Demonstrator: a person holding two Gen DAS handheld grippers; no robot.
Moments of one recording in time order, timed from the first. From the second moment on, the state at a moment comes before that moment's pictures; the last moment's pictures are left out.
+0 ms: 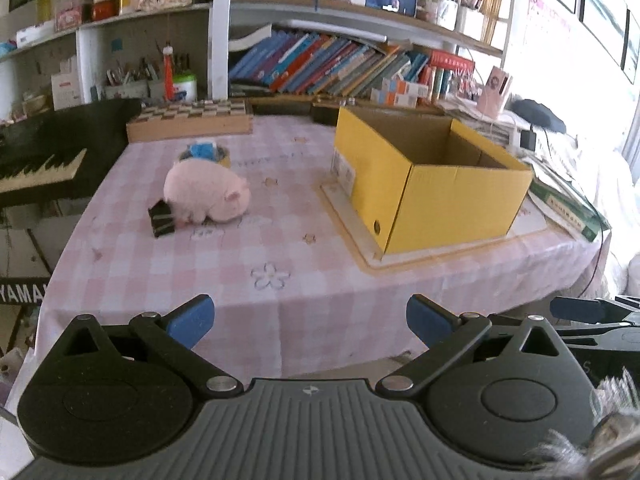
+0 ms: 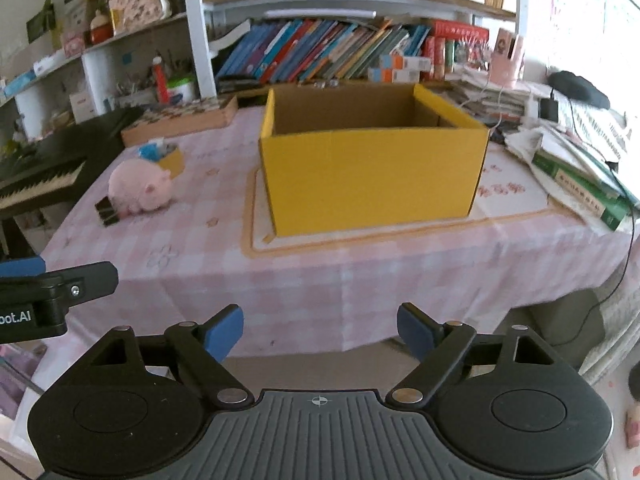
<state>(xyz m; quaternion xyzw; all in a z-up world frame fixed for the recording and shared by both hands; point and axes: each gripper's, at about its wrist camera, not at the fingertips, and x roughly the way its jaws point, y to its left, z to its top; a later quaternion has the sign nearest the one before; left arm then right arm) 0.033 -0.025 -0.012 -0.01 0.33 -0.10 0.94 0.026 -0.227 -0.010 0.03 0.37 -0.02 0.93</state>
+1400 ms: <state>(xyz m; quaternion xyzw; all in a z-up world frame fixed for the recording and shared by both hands) 0.026 0.100 -0.010 -0.05 0.32 0.02 0.94 0.068 -0.091 -0.007 -0.03 0.37 0.13 0.92</state>
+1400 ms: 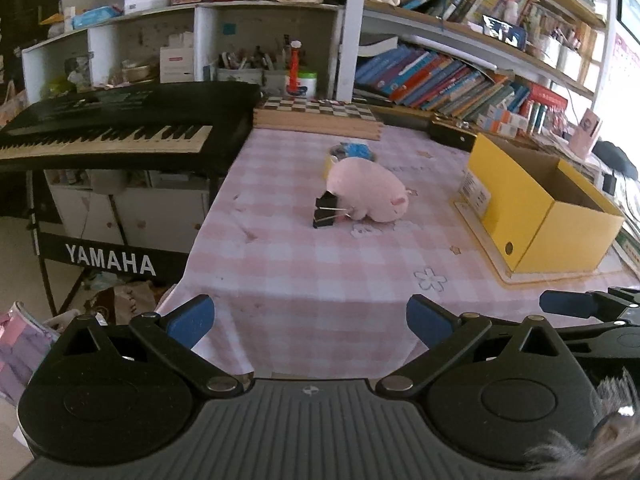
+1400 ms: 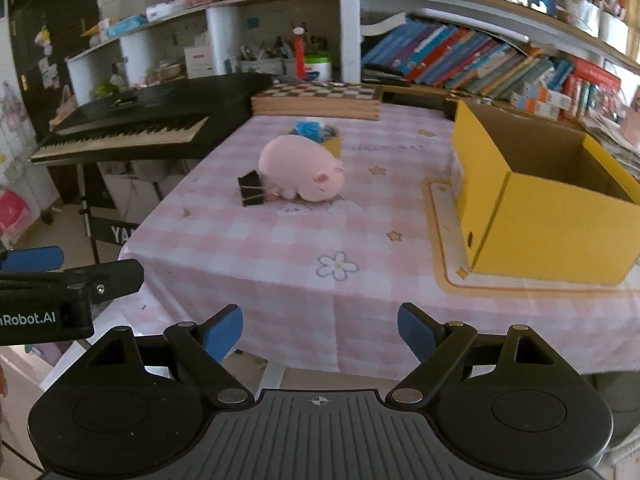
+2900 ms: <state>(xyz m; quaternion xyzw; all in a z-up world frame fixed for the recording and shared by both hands) 0.184 0.100 -0.041 -0.07 0.36 0.08 0.93 0.289 -0.056 -0.021 -0.09 0.37 0.27 0.88</state>
